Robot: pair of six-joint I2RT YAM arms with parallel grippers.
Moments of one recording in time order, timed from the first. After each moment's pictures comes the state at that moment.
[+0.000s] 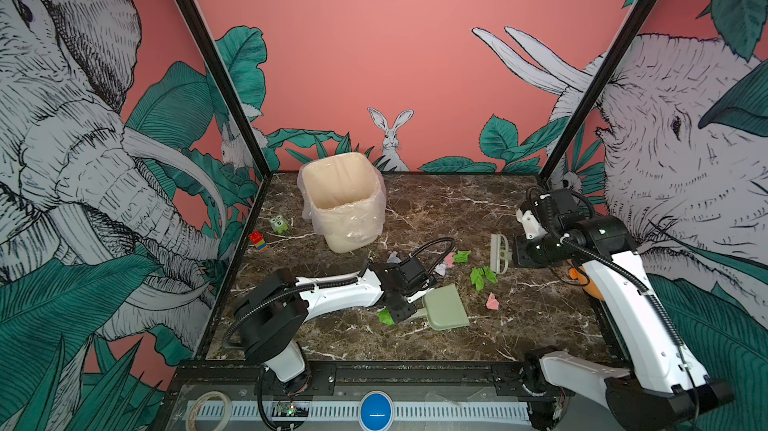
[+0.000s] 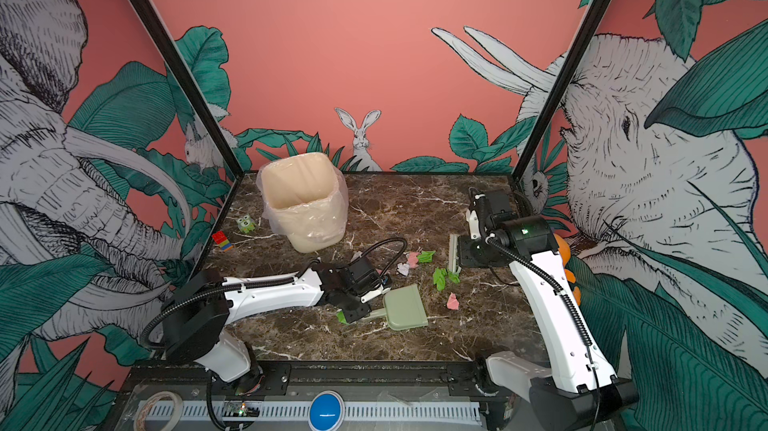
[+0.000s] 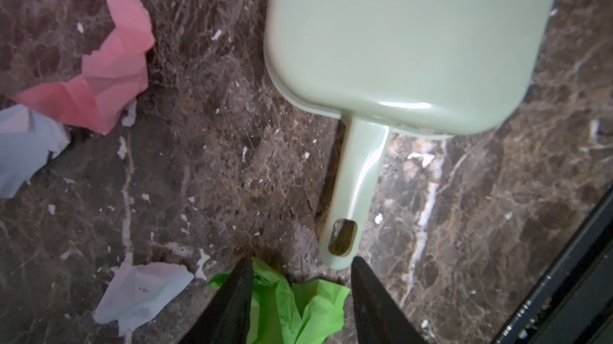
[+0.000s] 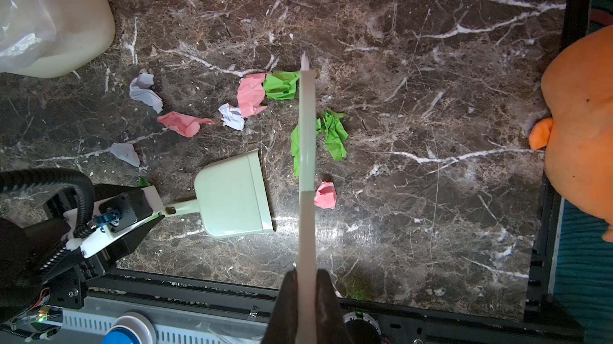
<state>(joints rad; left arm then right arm) -1.07 1.61 0.98 -0.61 0.00 0.13 0.26 1.15 1.45 -1.46 -0.05 0.24</state>
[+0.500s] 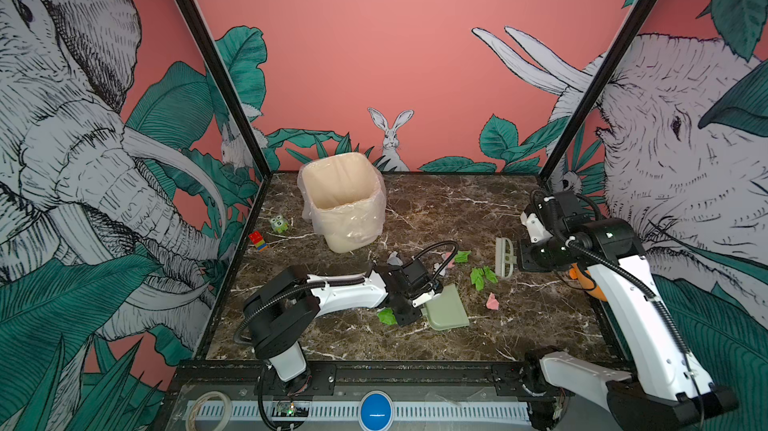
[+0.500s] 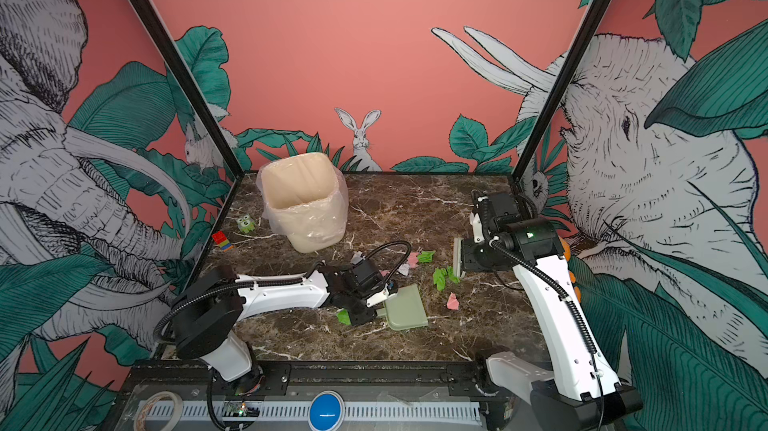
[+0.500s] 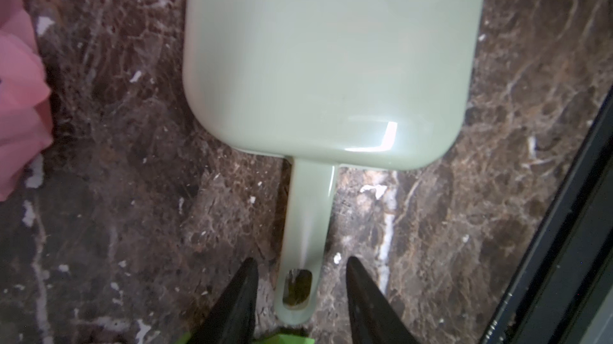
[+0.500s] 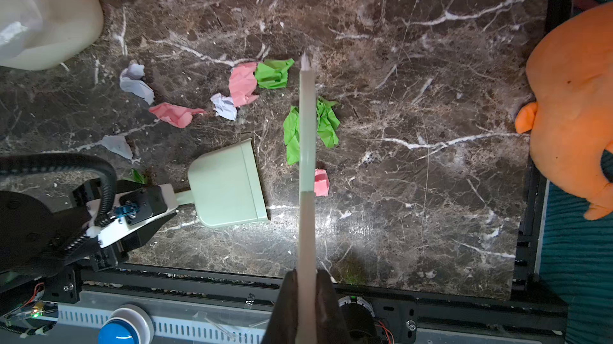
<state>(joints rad) -1.08 1.66 0.96 -0.55 0.13 0.15 0.26 1.14 1.43 -1.50 -0.03 0.25</state>
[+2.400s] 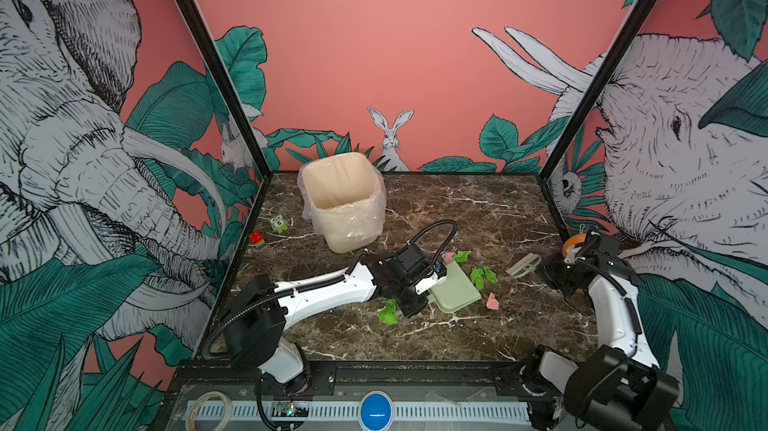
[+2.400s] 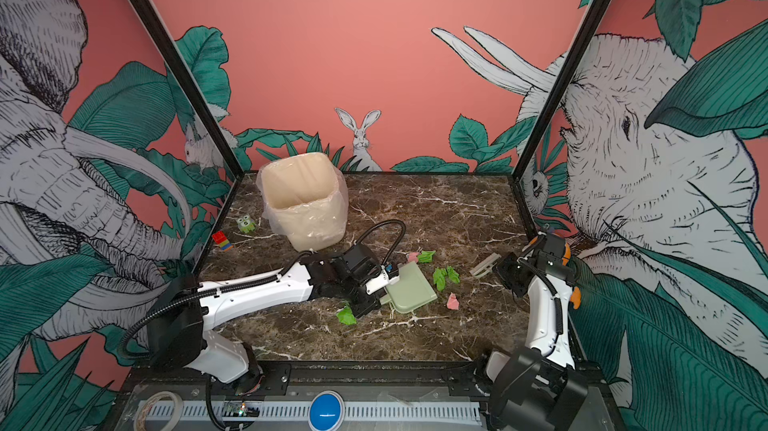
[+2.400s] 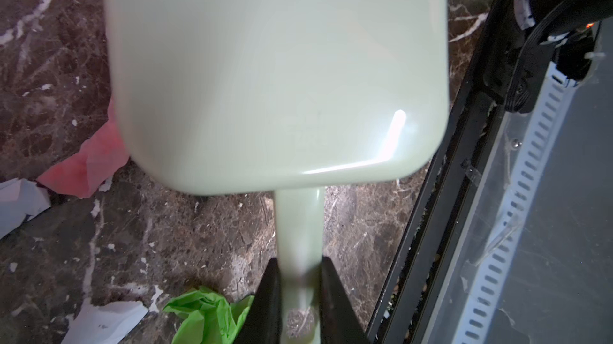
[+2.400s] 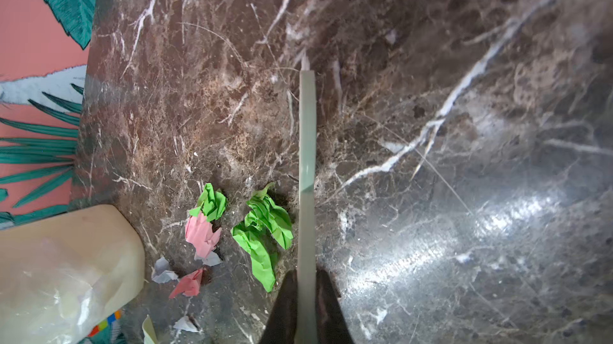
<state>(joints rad) -1.04 1.53 1.08 -0.65 0.25 0.03 -0.48 1.08 0.80 -0.88 -0.44 0.41</state>
